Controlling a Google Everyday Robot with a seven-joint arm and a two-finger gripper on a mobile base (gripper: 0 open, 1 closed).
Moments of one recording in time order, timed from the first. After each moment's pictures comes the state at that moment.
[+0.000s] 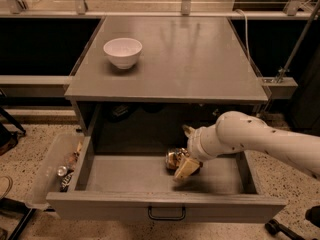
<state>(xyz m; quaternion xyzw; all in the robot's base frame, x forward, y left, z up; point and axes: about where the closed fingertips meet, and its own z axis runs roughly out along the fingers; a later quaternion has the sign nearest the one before) 0.561 -0.082 0.631 -0.61 0.72 0.08 0.31</state>
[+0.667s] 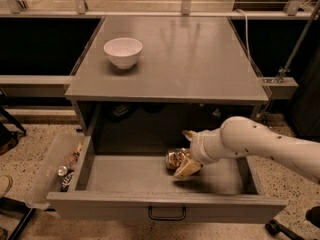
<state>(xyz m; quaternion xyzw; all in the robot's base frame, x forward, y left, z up) 0.558 -0.090 0.625 -0.61 0.72 0.08 0.33</state>
